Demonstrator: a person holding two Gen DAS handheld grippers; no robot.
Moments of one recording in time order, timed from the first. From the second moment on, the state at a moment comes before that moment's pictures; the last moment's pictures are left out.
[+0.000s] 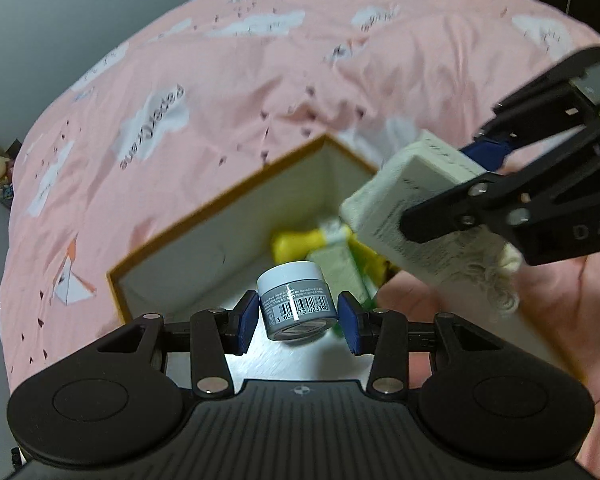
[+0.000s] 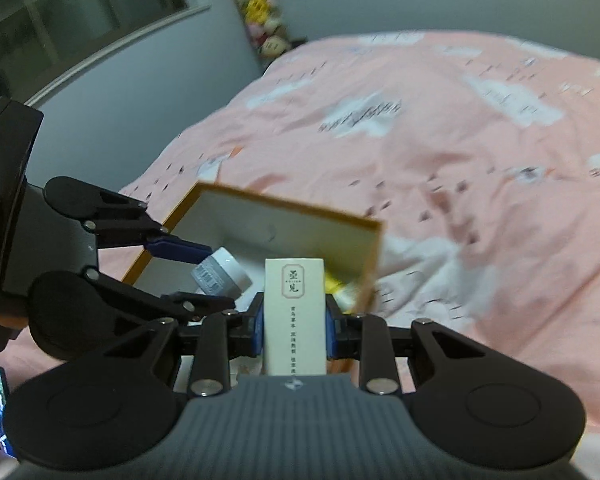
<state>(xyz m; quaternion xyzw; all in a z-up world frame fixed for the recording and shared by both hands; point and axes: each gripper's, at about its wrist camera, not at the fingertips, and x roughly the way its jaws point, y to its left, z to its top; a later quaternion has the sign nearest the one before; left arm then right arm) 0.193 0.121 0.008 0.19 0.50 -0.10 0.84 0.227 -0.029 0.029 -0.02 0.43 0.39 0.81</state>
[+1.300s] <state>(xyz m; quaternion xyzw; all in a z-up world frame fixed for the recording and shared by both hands) 0.208 0.144 -0.052 0.32 0.55 -0.10 0.76 0.242 0.068 -0.065 -0.07 0.55 0.43 0.71</state>
